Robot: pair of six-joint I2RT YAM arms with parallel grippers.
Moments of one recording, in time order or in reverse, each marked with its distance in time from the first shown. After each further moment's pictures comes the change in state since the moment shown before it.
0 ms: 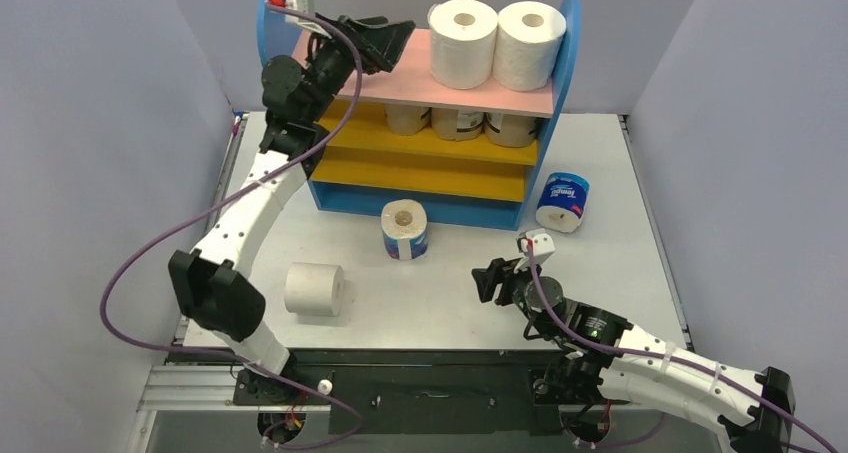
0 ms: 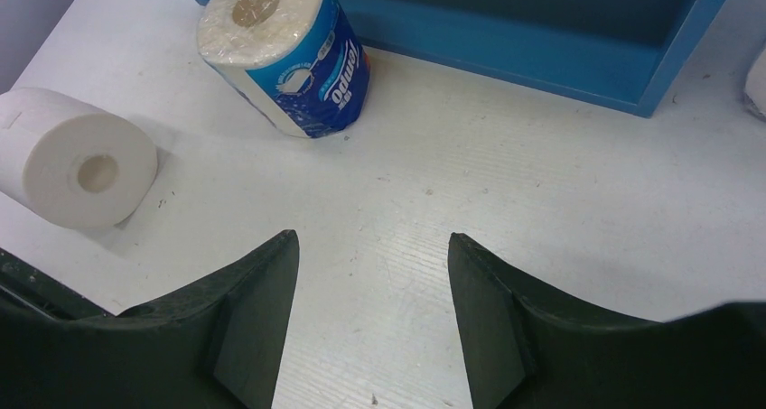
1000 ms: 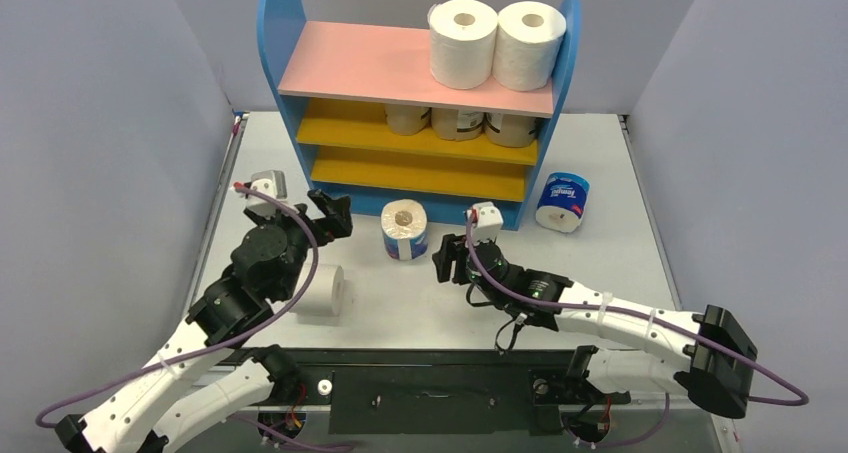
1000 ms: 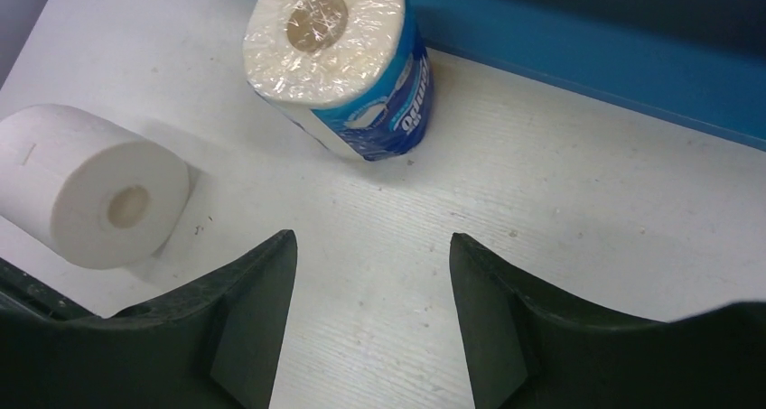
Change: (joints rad) left arm -0.391 -0.996 -0.859 -0.760 -0.940 0.250; right arm 0.000 0.467 0.256 0.079 -0.043 0.058
